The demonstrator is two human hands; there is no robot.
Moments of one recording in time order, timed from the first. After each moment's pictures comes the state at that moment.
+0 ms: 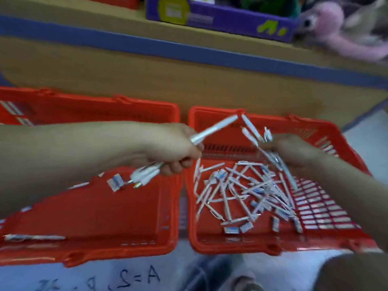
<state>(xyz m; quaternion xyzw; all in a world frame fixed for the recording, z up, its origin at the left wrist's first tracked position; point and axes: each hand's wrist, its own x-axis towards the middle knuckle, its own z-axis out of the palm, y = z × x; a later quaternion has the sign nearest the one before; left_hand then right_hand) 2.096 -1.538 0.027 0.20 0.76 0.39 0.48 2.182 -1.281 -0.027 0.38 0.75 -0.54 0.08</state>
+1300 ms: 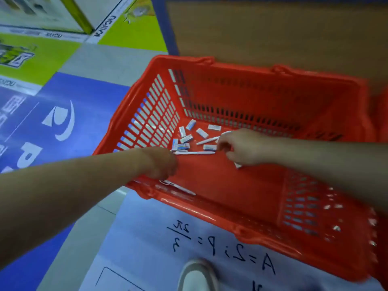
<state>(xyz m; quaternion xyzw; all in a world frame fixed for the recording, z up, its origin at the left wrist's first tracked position) 2.042 -1.832 -0.103 0.34 0.82 -0.22 0.40 2.030 -1.601 -0.121 -0.24 0.93 -0.15 0.23</state>
